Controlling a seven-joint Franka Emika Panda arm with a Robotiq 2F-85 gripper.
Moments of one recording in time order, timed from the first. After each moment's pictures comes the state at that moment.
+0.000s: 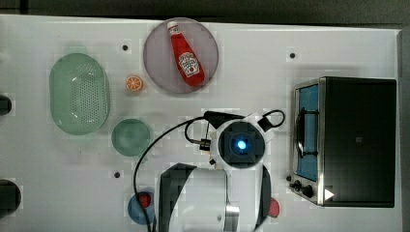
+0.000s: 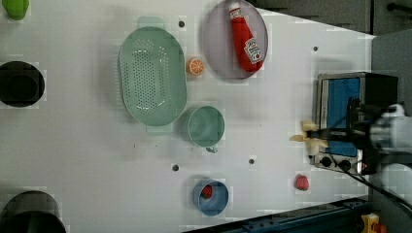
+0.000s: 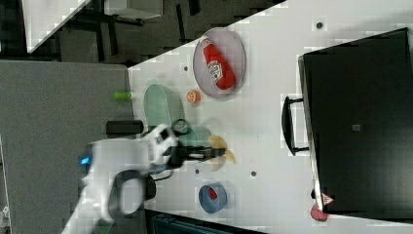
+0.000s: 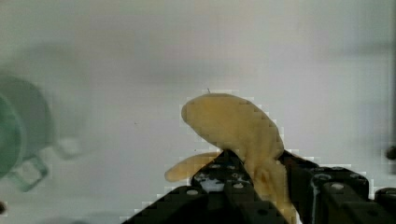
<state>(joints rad) -0.06 -0.17 -0.02 -2.42 -0.04 0.61 -0.69</state>
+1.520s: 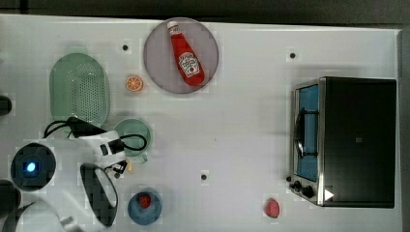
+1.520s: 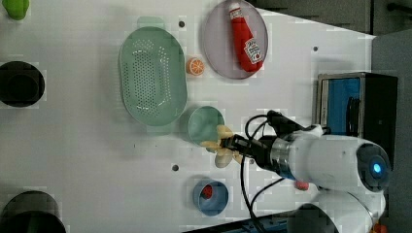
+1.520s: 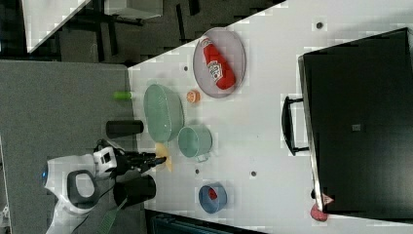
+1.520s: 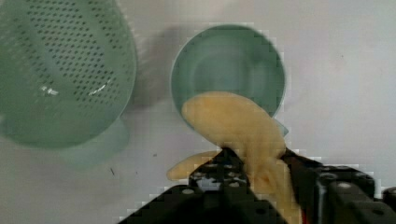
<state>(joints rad) 0.08 0.00 0.46 -2.31 0.02 0.71 0.18</state>
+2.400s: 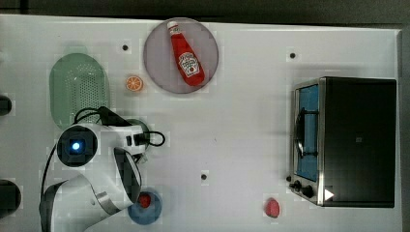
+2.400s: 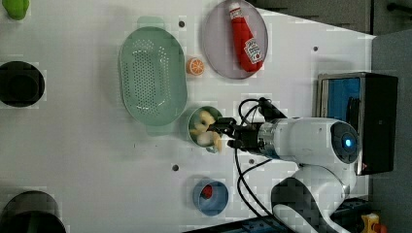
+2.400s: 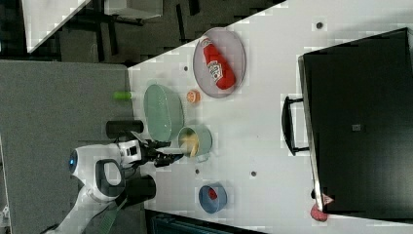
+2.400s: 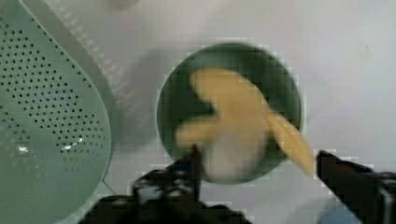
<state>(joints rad) 0.05 0.14 0.43 -2.34 0.00 0.88 0.28</state>
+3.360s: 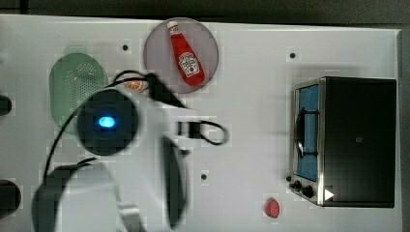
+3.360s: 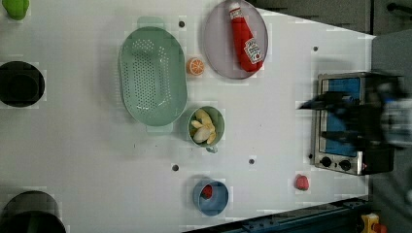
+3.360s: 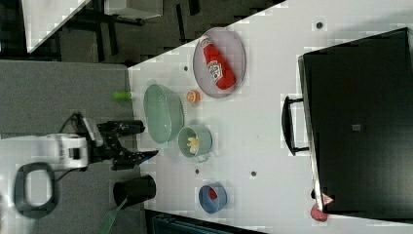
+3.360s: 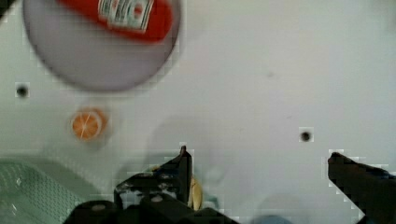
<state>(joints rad) 0.03 -0.17 0.14 -2.09 -0.01 0.34 0.25</state>
